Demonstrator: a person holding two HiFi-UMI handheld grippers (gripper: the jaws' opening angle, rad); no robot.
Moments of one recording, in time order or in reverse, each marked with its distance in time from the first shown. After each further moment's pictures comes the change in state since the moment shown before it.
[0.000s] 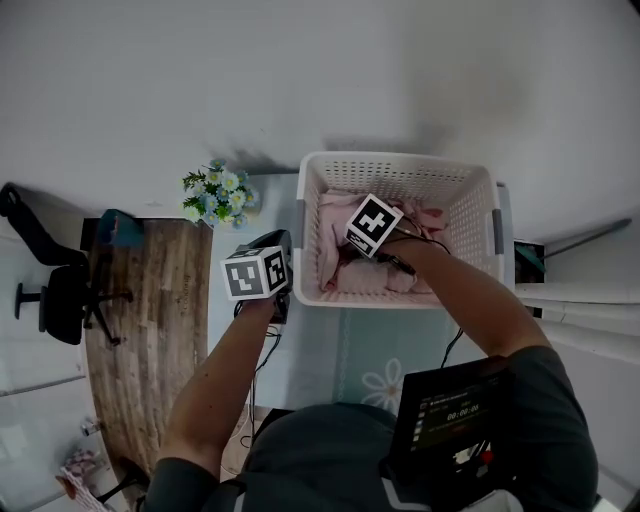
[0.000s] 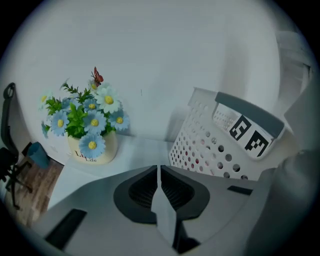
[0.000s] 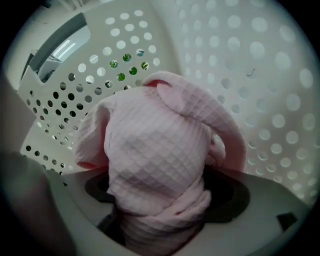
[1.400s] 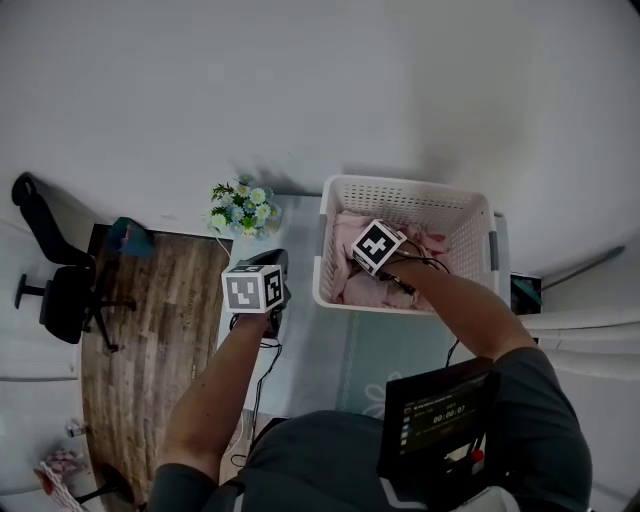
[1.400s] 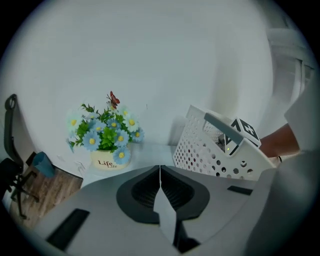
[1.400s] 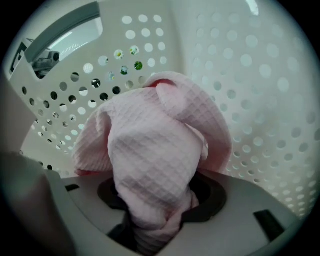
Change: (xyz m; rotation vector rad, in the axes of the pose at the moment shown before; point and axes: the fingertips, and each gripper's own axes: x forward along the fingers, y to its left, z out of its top) left arm -0.050 0.021 -0.001 0.055 -0.028 0.016; right arm -0.011 0.002 0.008 -0.027 -0.005 -0.148
